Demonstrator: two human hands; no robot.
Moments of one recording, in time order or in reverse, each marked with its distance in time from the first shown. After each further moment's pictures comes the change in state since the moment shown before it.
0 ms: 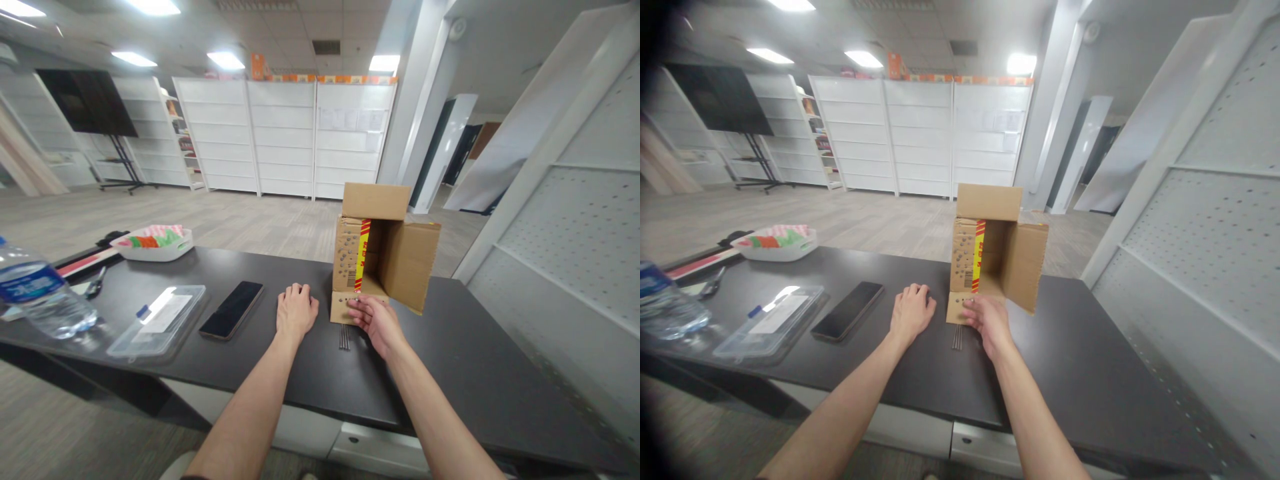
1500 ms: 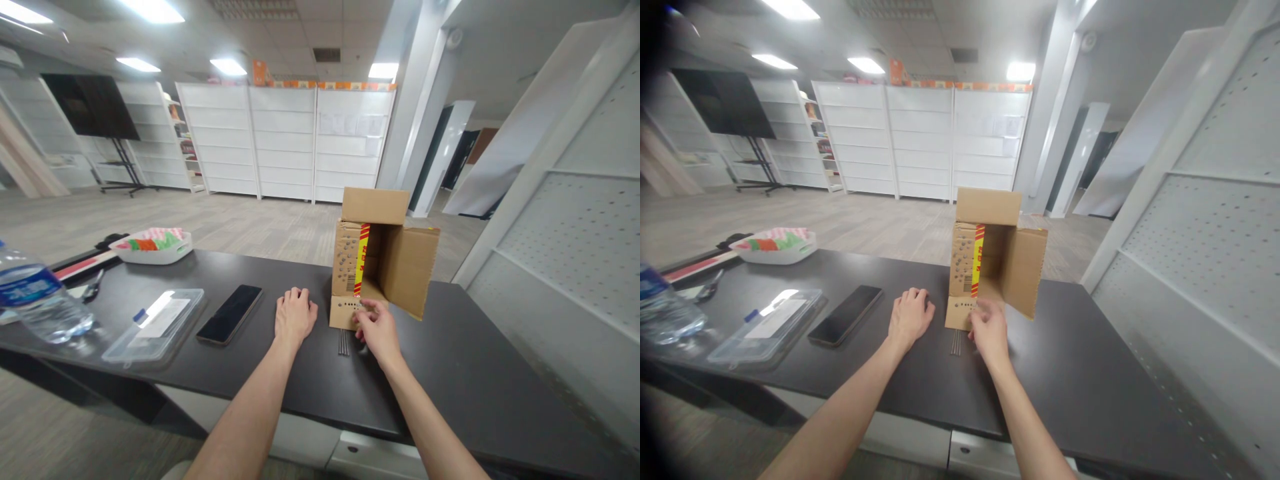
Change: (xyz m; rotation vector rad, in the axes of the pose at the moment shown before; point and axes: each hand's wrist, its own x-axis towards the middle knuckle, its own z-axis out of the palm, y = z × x) left_hand 0.000 -0.001 0.001 -0.007 0.022 0.012; right_hand 0.012 0.025 -0.015 -0.480 0.048 -0.368
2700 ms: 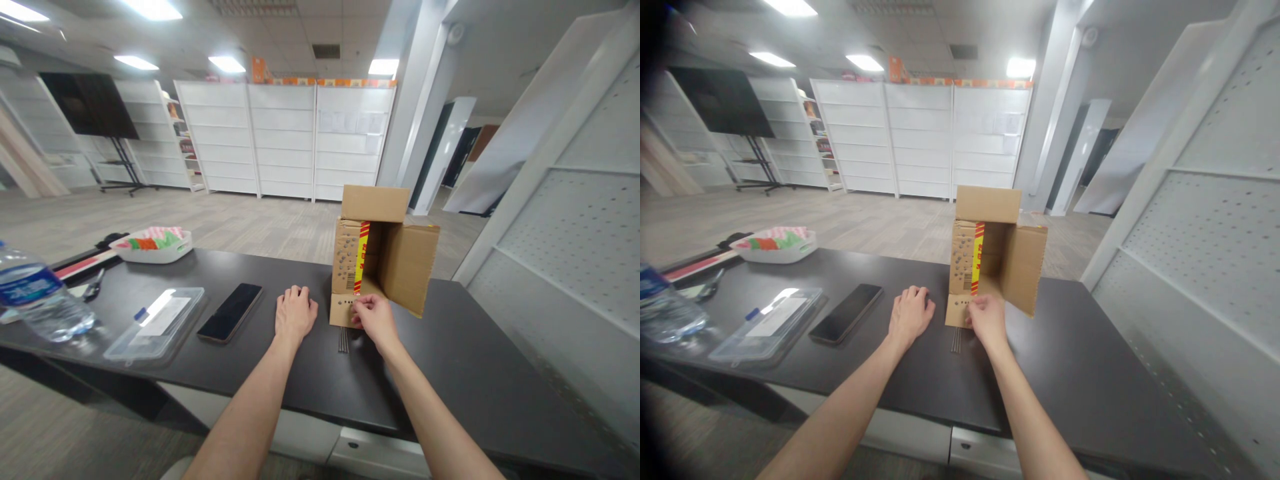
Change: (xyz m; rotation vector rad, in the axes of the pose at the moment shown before) left_hand 0.001 0.000 0.001 0.000 -0.016 -0.010; right_hand 0.017 -0.011 0.007 -0.050 -0.015 0.065
